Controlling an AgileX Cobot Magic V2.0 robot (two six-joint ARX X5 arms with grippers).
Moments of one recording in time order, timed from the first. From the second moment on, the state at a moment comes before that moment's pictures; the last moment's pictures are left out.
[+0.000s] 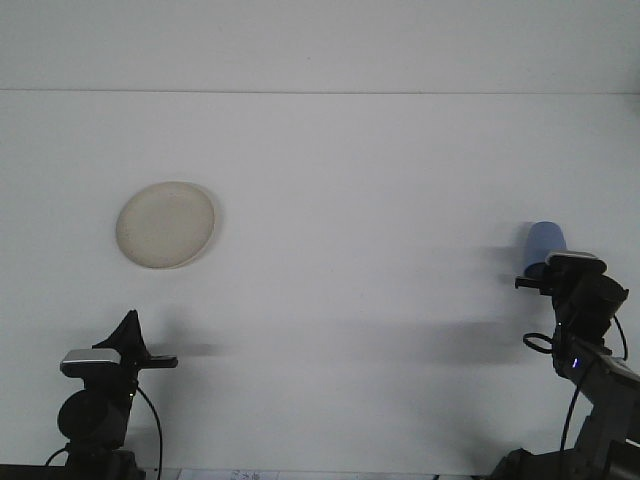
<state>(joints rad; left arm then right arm) -0.08 0.00 0.03 0.02 -0.13 -0.02 -0.43 1.51 0.53 0.59 -0.11 -0.21</state>
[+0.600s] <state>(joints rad) -0.08 0.00 0.03 0.02 -0.13 -0.02 -0.15 0.96 0.76 -0.17 -0.06 0.04</state>
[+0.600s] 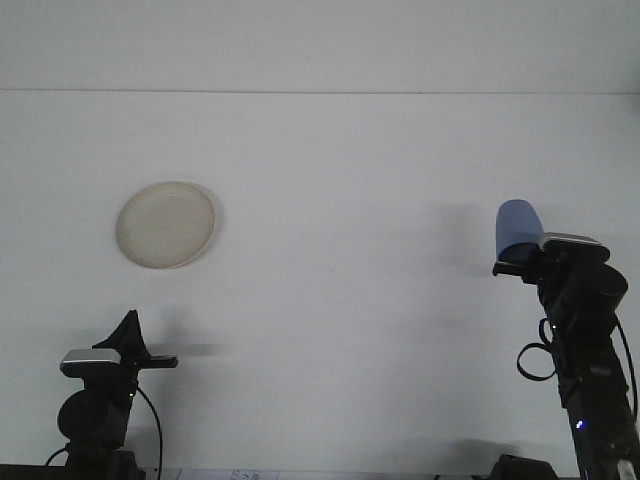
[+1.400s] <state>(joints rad) -0.08 0.00 0.03 0.02 -0.13 -0.02 0.77 1.55 1.41 -1.30 -0.06 0.04</state>
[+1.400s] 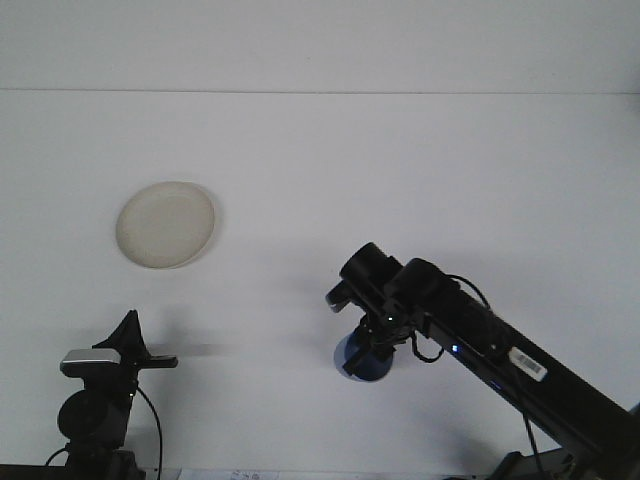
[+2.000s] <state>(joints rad) -0.08 0.00 0.03 0.02 -0.13 -0.02 0.85 1.68 1.41 -1.32 -0.05 0.00</state>
